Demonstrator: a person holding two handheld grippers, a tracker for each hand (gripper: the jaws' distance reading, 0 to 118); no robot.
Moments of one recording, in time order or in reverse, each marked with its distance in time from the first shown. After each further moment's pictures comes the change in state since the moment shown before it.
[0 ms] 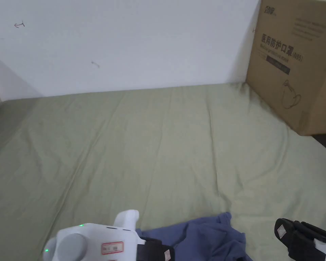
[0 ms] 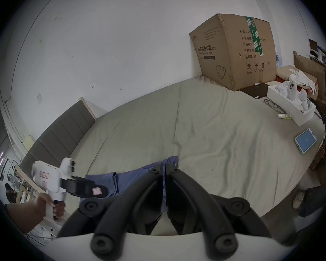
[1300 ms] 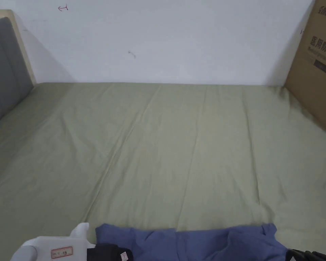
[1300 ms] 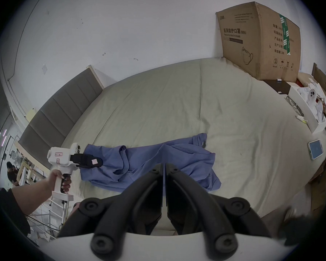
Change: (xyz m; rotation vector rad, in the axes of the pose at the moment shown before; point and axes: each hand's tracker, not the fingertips) left arm -0.194 -0.036 0.065 0.118 0.017 0.353; right arm -0.062 -0.014 -0.036 -0.206 0.036 0.153
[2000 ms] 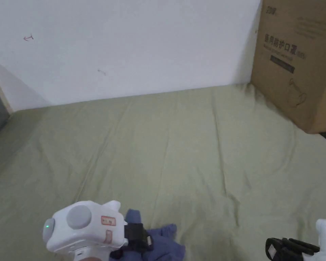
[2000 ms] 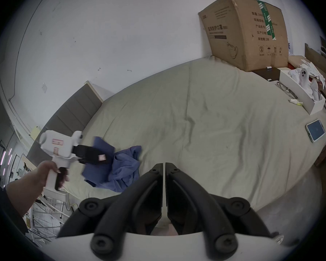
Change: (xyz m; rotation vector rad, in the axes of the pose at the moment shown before) left arm 0.168 0.010 -0.093 -0.163 0.292 -0.119; right arm 0.054 -0.019 0.030 0.046 0.037 -0.150
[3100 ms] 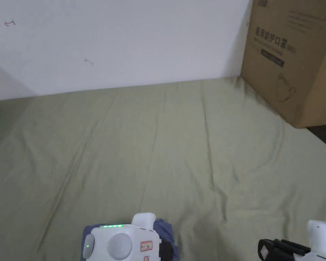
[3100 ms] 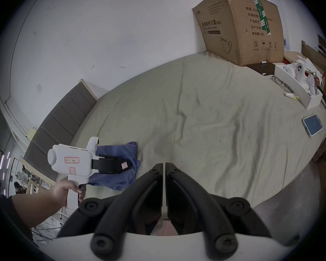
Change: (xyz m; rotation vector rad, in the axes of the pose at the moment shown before) left arm 0.035 -0.047 -0.063 0.081 -0.031 -0.249; right arm 0.005 -0.009 -0.004 -0.030 -0.024 -0.007
